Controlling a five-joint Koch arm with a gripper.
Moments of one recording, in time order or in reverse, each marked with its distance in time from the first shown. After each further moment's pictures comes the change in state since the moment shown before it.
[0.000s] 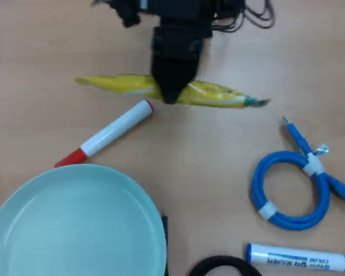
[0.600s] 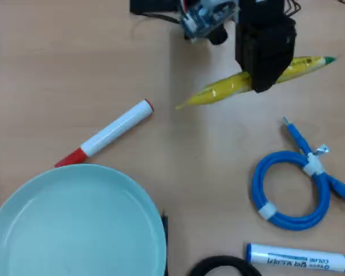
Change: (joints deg) arm -28.7 0.0 3.2 12.1 1.1
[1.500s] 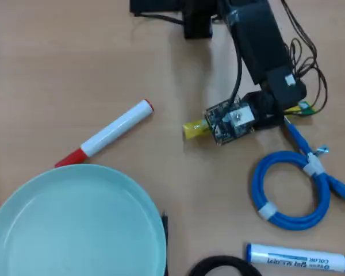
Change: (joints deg) arm -6.1 -25.7 15.3 -3.9 14.7
